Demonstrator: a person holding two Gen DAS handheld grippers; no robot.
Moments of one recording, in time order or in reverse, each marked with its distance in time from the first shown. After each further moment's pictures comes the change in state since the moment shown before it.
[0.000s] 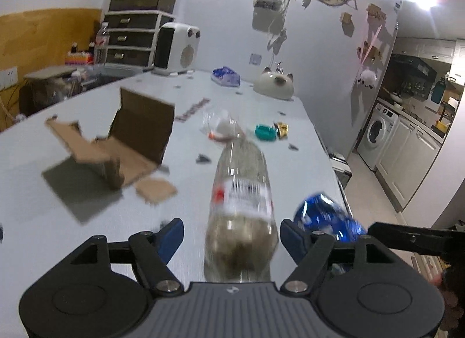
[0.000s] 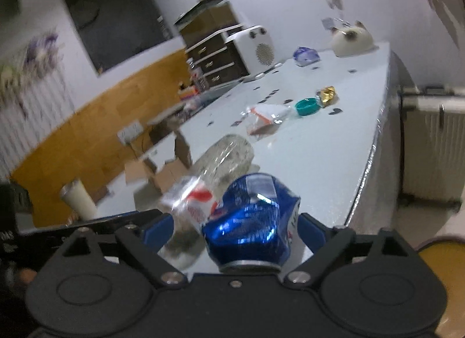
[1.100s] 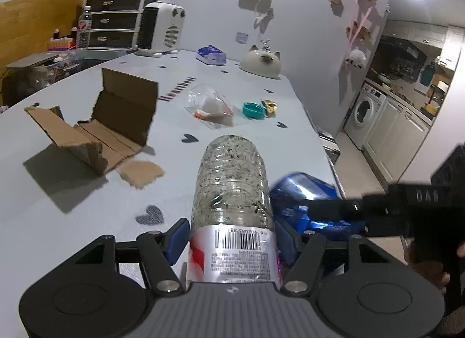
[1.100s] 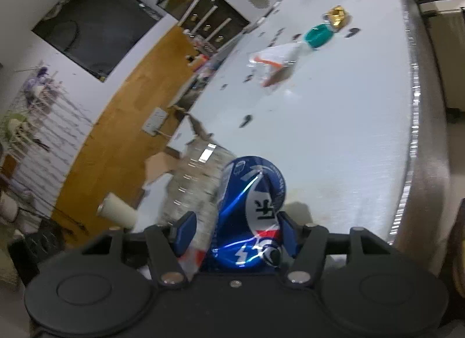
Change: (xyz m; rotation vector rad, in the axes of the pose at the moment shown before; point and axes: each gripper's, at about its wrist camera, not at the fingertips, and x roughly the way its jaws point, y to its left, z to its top) left arm 0.007 -0.002 -0.010 0.021 0.097 -0.064; right arm 0.063 -0.023 0.007 0.253 0.210 0.220
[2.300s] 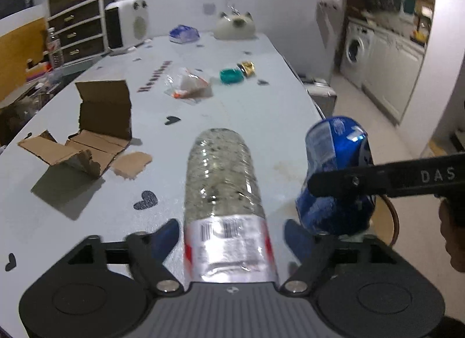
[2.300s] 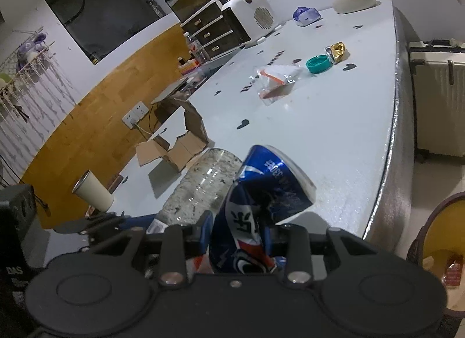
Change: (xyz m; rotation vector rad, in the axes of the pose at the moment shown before) left arm -0.008 -0.034 -0.006 0.254 0.160 0.072; right arm -0.027 0.045 -0.033 -0.172 -0.067 -0.193
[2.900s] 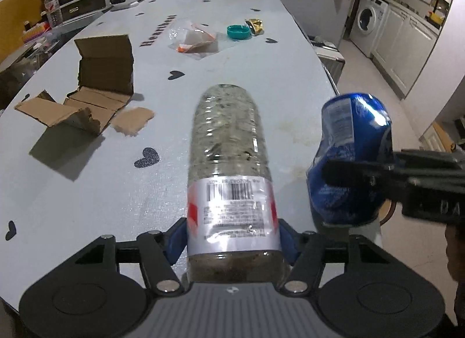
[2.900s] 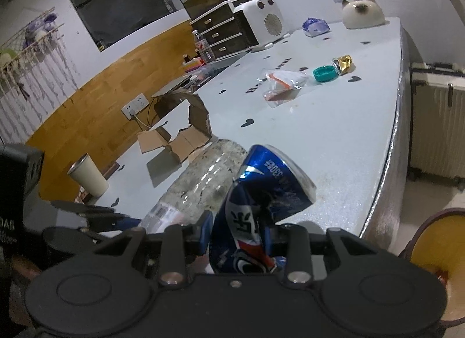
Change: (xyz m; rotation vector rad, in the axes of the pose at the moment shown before) left arm 0.009 0.005 0.002 -0.061 0.186 -0.001; right arm -0.008 0.020 -0.015 -0.110 -0.016 -0.041
